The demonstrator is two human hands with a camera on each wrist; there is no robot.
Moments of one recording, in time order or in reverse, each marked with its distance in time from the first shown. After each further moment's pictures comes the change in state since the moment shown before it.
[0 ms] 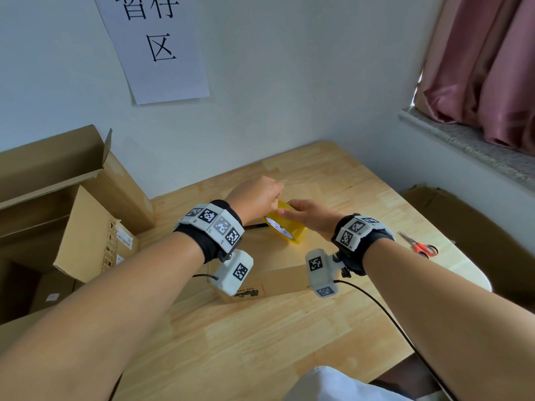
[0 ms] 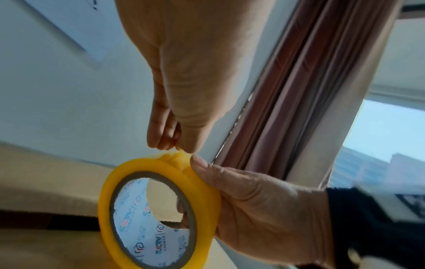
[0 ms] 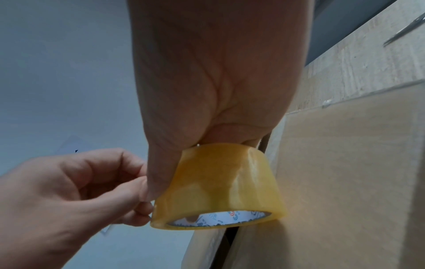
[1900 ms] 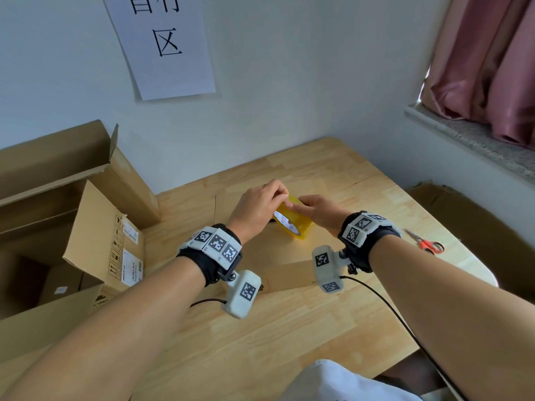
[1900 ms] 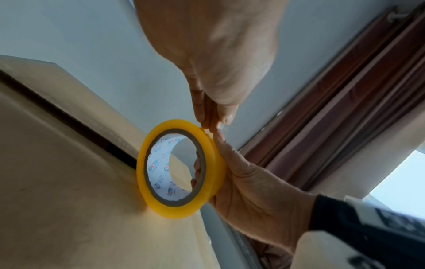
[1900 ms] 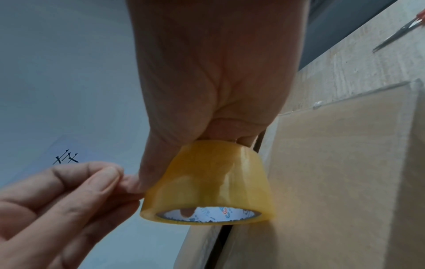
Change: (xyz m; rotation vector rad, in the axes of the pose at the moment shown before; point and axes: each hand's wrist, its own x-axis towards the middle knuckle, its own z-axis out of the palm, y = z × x) left_hand -0.030 0.002 0.034 -0.542 0.362 -0.066; right_hand -0.006 -0.005 0.003 0.005 0.099 0.028
